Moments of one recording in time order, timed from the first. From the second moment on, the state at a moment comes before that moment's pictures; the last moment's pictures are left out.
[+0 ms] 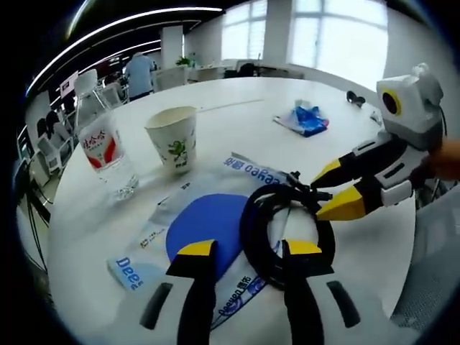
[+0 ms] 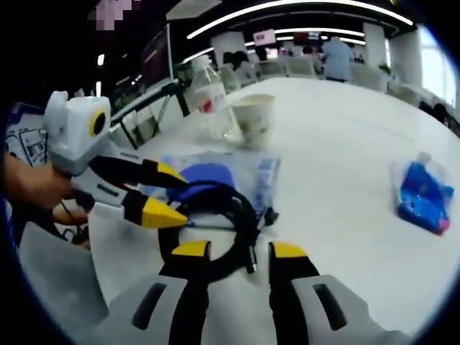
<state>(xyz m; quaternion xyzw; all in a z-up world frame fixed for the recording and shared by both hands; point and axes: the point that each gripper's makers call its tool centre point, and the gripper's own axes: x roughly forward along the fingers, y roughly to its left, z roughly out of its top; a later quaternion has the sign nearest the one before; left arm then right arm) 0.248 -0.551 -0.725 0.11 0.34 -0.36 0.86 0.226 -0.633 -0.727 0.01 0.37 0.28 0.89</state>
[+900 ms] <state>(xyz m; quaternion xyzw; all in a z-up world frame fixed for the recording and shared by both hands) 0.247 -0.558 -0.727 0.11 0.35 -0.37 0.85 0.228 -0.630 -0.736 -0.04 0.38 0.26 0.88</state>
